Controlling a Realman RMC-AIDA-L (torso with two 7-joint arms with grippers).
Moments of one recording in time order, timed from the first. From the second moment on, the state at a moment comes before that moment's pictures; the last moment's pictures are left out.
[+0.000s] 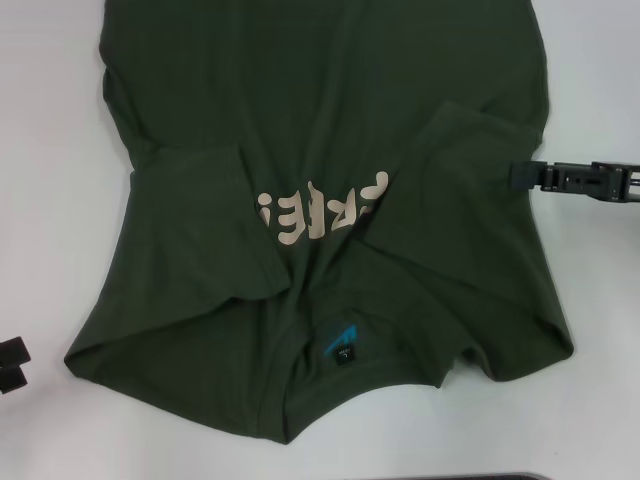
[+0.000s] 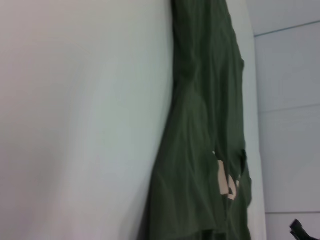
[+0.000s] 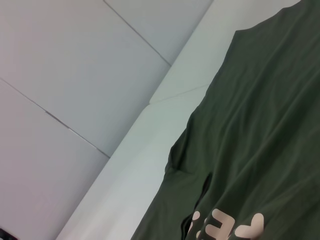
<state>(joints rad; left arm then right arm) -0.12 -2.01 -2.88 -0.75 -0.86 1.91 -2.26 0.44 1.99 -0.50 -0.63 -2.11 -1.71 1.90</state>
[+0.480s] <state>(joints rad) -0.16 -2.04 -2.86 -0.74 -0.86 1.94 -2.12 0.43 1.99 -0.50 -0.63 -2.11 -1.70 1.92</state>
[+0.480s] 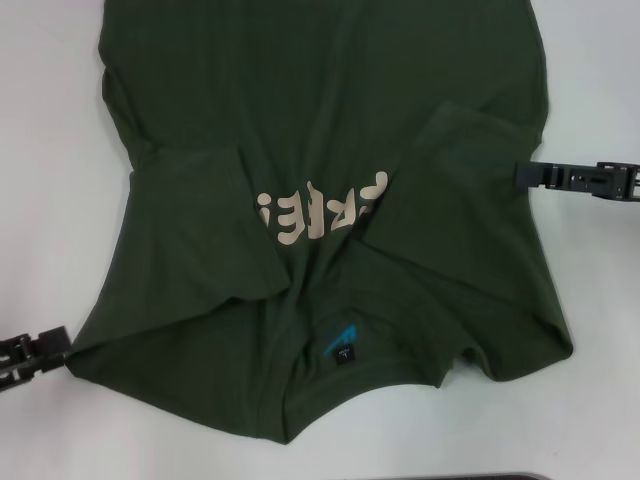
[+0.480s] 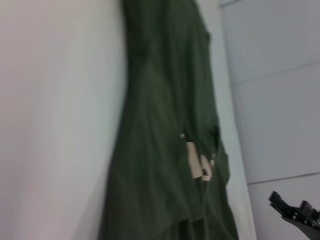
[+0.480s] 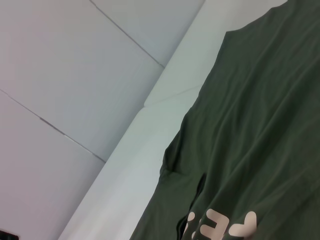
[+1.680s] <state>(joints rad) -0.19 -2.02 -2.86 -0.71 -0.87 1.86 -2.24 0.42 1.98 -0.49 -0.64 -2.11 -1.71 1.95</state>
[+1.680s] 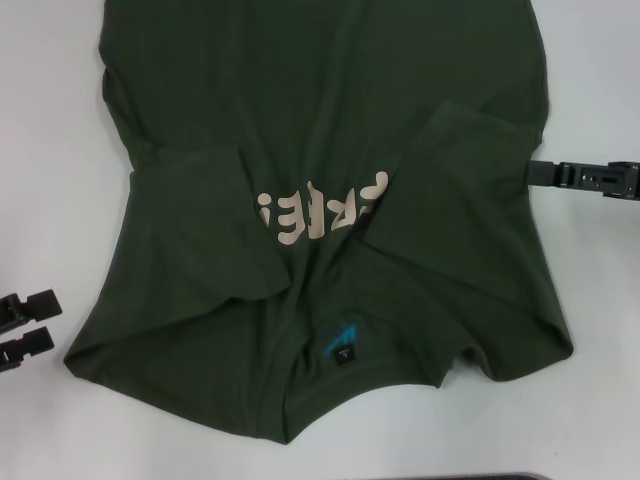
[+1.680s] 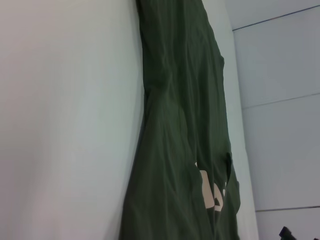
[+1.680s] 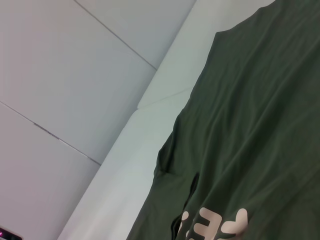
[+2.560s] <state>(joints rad) -0.21 -2.03 -2.86 -0.70 -0.77 1.79 -2.28 0.42 1.97 -0.48 -0.63 -2.11 -1.71 1.95</state>
